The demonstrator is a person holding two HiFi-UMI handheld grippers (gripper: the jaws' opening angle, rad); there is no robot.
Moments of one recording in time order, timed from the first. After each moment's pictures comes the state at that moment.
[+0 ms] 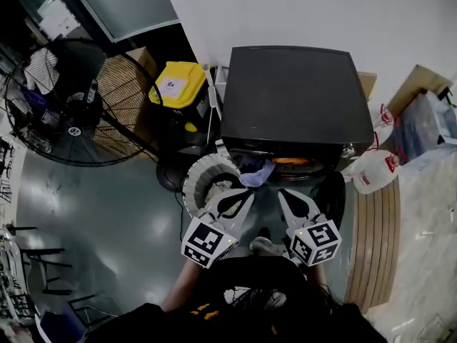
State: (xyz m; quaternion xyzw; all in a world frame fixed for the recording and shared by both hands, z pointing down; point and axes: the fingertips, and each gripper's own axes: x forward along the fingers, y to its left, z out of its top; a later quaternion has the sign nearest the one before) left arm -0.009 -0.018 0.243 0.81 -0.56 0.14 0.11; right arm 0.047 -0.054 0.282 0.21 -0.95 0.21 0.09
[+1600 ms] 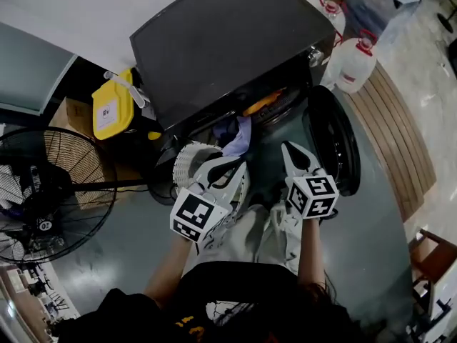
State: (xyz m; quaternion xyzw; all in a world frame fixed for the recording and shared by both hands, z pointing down) left arm 0.004 -0.050 0.360 0.91 -0.31 0.25 0.11; right arm 0.095 -0.087 0.446 0.51 -0.80 0.31 0.04
